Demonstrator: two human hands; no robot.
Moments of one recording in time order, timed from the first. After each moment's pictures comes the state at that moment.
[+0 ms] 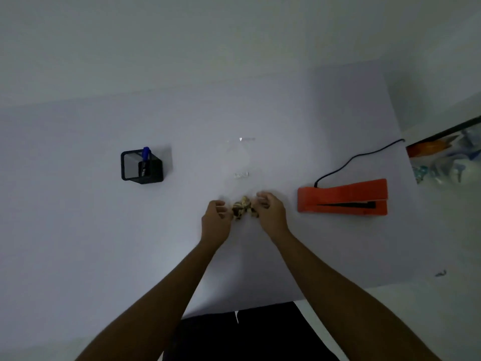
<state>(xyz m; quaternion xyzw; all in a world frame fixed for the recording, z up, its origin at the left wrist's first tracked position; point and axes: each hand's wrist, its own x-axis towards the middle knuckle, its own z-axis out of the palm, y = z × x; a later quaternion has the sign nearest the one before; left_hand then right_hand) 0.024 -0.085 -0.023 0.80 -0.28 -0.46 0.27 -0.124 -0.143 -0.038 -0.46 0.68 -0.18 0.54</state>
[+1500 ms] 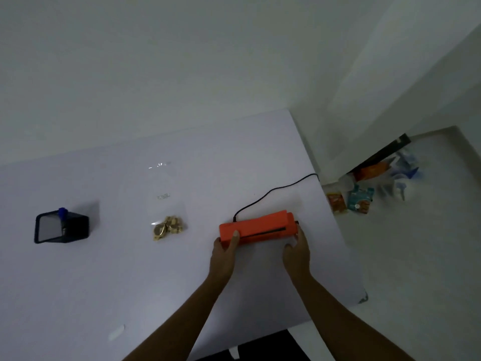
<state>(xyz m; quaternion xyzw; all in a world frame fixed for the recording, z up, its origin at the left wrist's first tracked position) -0.202 -0.158 0.020 0.73 -0.21 -0.57 0.29 -0.393 -0.188 -0.032 -0.41 0.76 -0.27 0.42</state>
